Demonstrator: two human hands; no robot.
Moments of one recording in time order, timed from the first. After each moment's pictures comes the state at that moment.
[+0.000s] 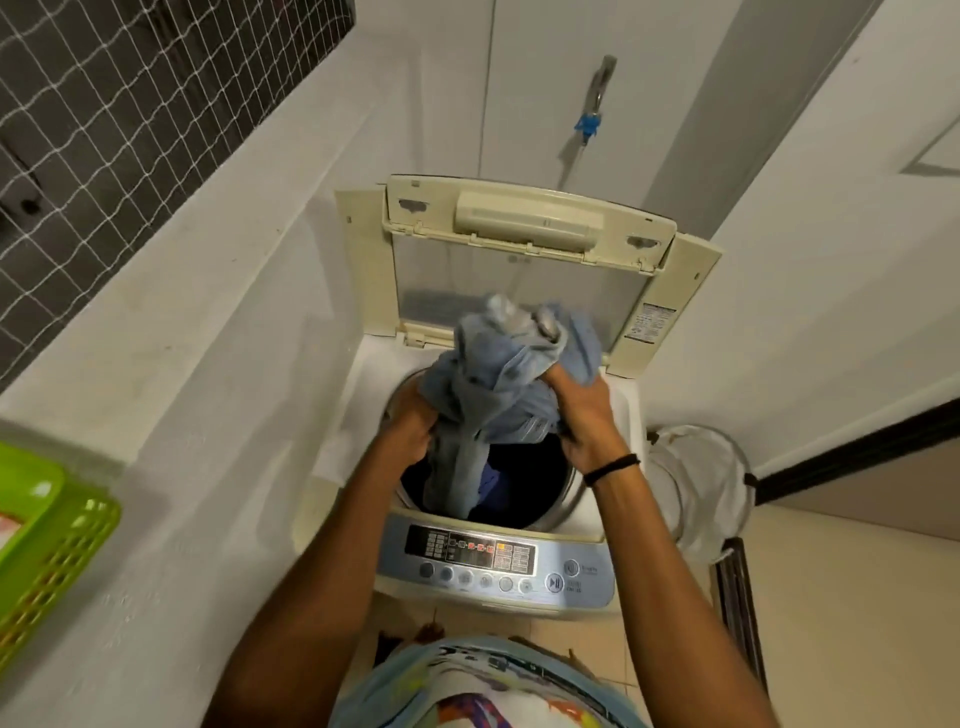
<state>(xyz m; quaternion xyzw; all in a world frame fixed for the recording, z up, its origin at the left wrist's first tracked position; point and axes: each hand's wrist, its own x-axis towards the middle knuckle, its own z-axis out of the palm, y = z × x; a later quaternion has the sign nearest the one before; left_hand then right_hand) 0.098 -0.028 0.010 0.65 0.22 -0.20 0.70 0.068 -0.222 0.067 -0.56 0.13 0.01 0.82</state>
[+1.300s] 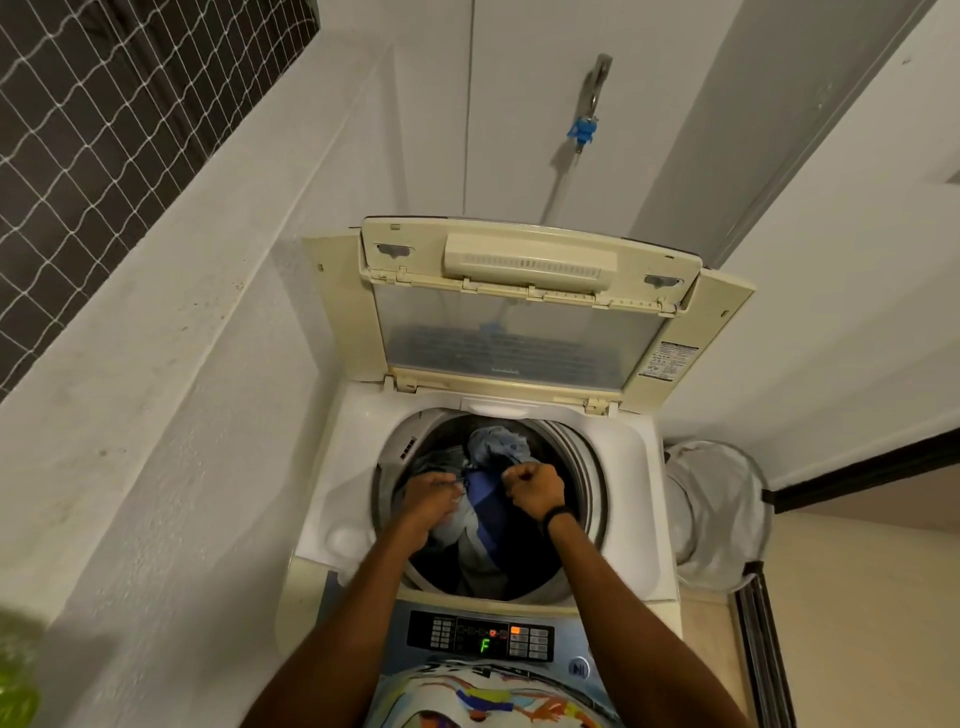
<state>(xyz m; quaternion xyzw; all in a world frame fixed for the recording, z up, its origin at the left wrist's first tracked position) 0.125 -0.033 -0.118 0.68 0.30 -0.29 0.60 0.128 -0.212 -0.116 -0.81 0.25 0.21 0.48</state>
